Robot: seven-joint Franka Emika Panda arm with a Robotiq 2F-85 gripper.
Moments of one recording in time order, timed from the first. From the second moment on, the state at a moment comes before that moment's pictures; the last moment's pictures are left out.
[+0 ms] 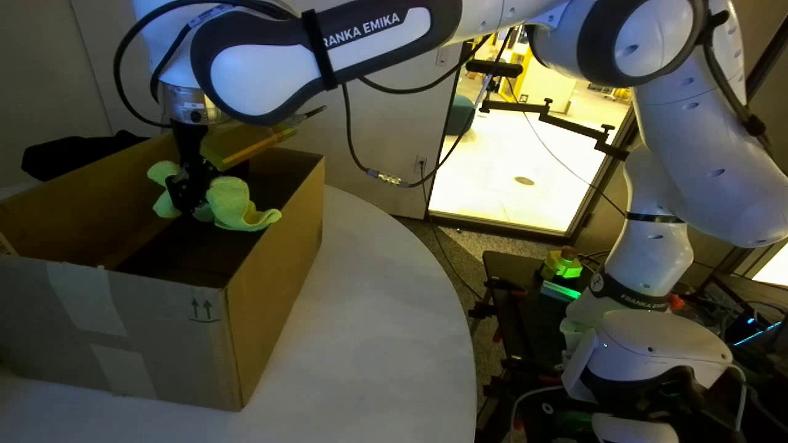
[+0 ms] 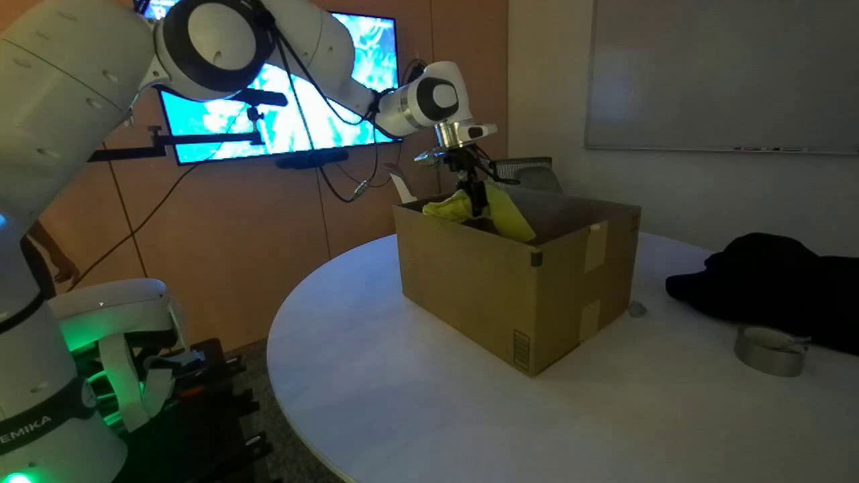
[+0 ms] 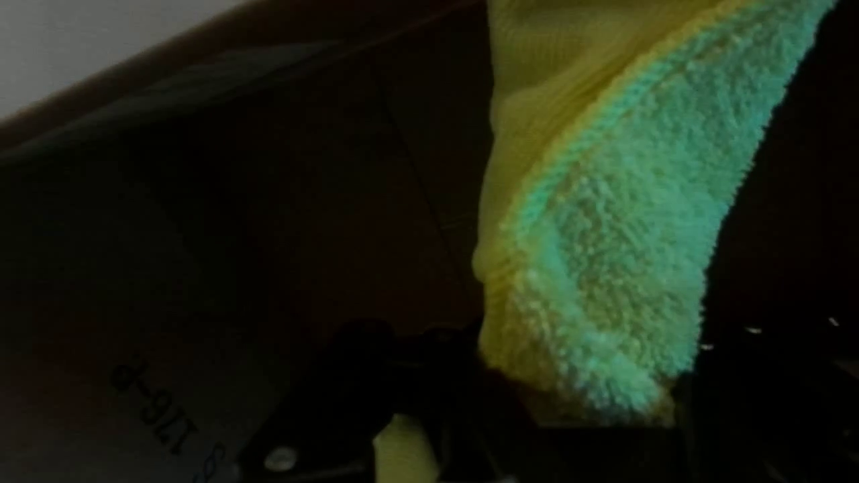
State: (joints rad) arm 0.21 0.74 -0.05 -1.20 -0.22 2.03 0.58
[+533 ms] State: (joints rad) arm 0.21 0.89 -0.08 -0.93 -0.21 1.83 0.60
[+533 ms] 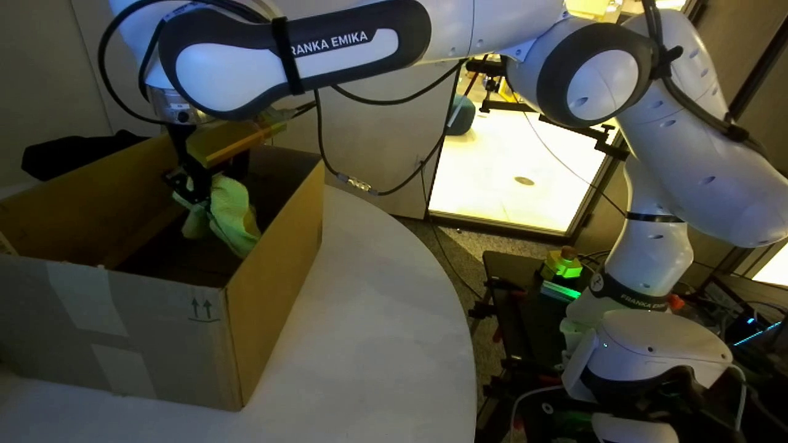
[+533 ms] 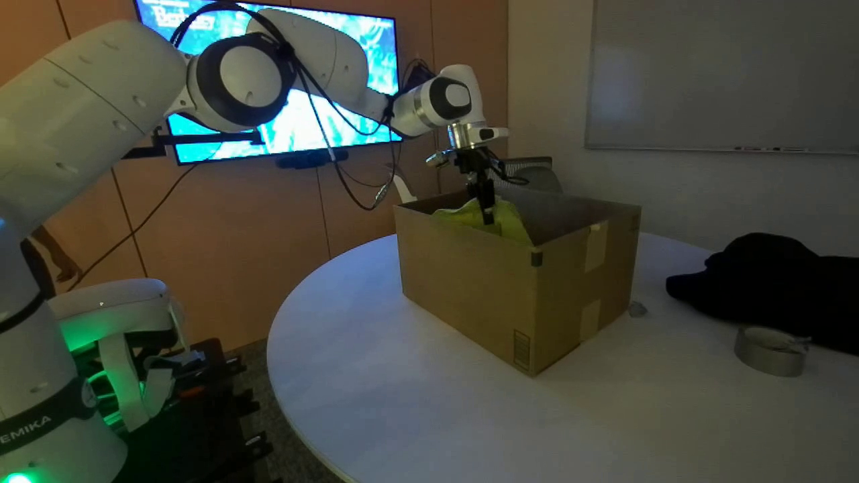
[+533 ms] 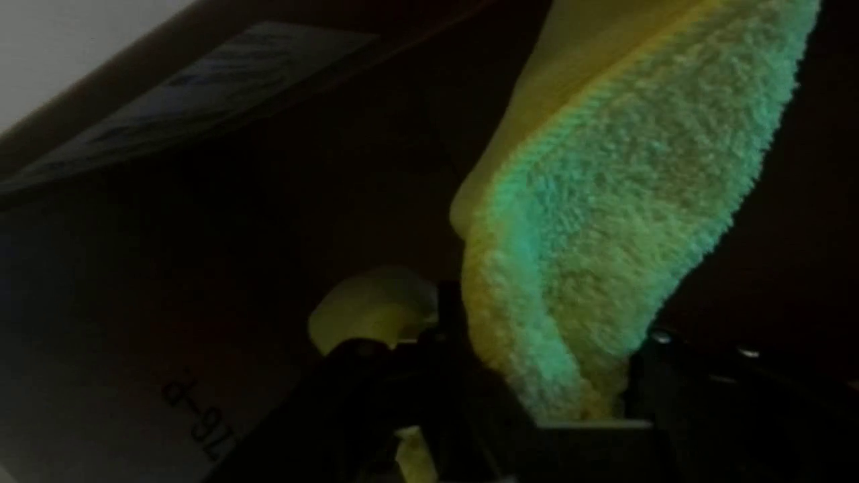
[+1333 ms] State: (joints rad) arm 0.09 0.67 -0.05 -1.12 -0.21 1.74 0.10
